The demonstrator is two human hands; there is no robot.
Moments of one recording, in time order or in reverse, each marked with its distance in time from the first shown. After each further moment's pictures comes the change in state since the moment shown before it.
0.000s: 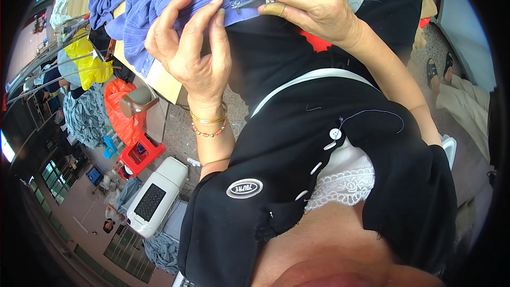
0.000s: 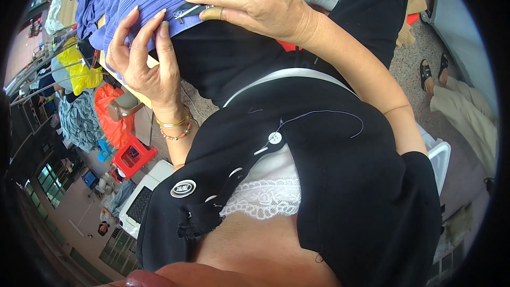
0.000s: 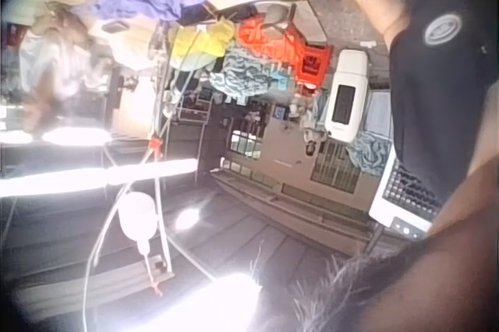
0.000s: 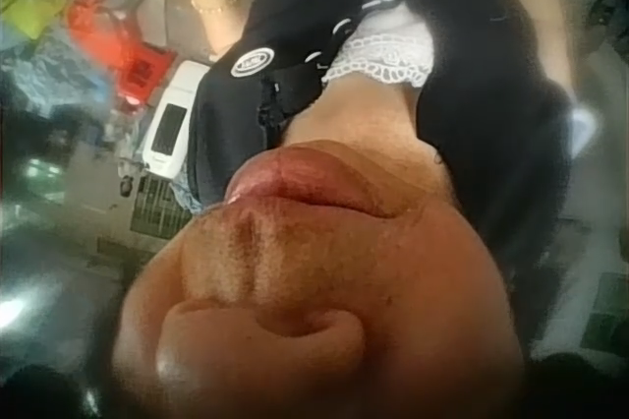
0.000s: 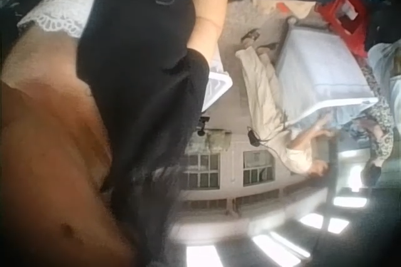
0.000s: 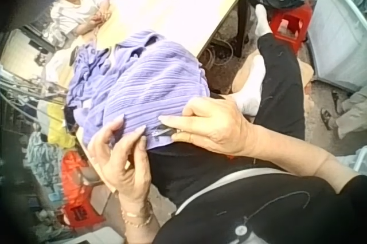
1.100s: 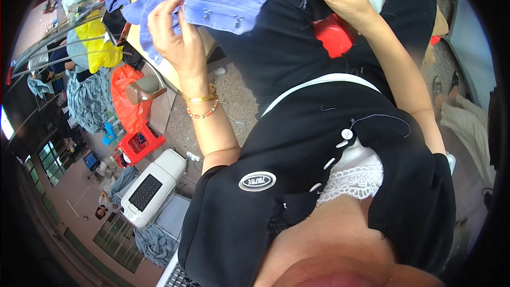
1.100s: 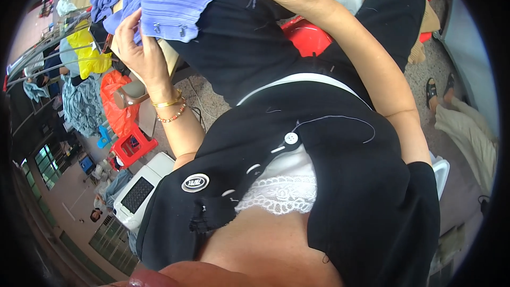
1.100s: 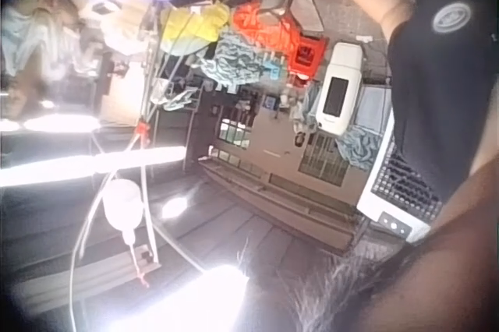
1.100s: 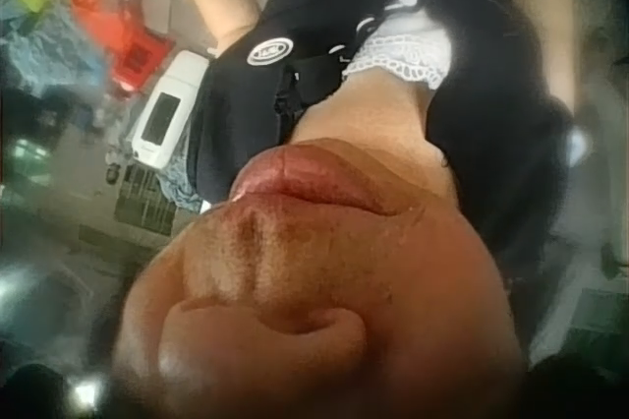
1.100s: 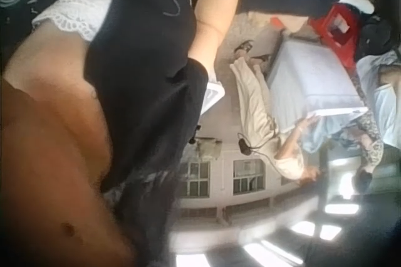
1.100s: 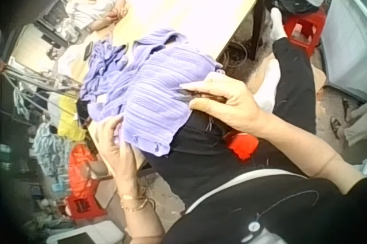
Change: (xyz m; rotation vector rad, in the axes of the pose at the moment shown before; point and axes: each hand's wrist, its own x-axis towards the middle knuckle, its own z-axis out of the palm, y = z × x) left_hand -0.003 -0.074 0.004 -0.108 0.091 -0.185; right_hand 0.016 0.030 0.011 0.453 0.035 0.230
